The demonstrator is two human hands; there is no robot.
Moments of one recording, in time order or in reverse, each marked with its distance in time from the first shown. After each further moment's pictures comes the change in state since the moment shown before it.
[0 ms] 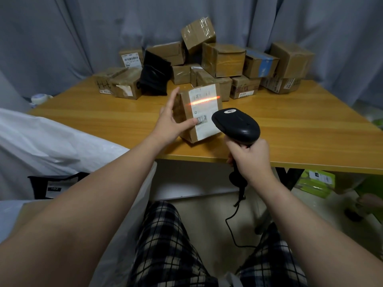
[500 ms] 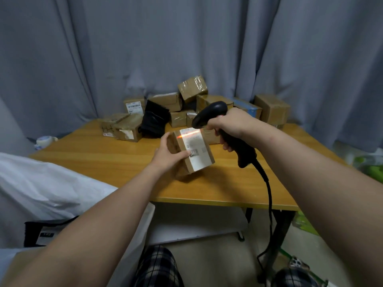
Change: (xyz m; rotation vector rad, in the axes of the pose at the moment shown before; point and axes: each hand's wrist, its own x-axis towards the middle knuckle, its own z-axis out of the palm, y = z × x) left_hand 0.018 0.030 -0.018 0.005 -0.006 -0.185; right_hand 0.106 -0.146 -0.020 -0.339 -0.404 0.189
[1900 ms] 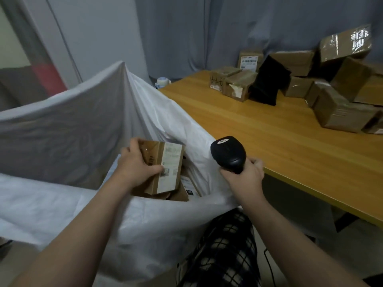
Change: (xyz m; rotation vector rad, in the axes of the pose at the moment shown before) left_hand -0.215 -0.115 -0.200 0.465 0.503 -0.577; right_hand -0.040 0.039 0.285 0.101 -0.053 -0.060
